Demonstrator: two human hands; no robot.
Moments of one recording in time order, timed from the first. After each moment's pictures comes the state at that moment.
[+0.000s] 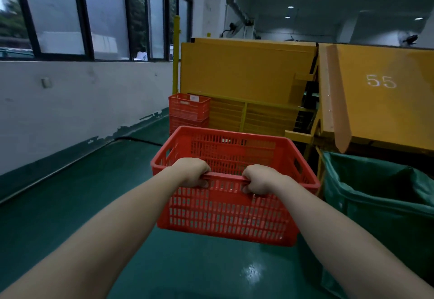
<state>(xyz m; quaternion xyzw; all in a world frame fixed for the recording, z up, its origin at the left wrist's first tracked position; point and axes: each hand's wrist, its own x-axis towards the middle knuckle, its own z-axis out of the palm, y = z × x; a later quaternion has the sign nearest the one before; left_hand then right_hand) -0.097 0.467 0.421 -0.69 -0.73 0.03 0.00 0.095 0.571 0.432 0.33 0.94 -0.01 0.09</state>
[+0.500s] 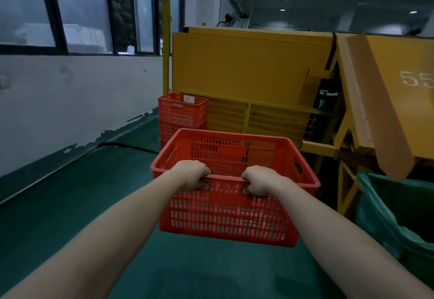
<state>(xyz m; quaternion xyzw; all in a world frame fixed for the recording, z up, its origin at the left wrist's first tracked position) -0.311 0.735 0.389 -0.70 -0.71 0.03 0.00 -0.115 0.832 0.405 0.34 0.93 -0.01 0.10</state>
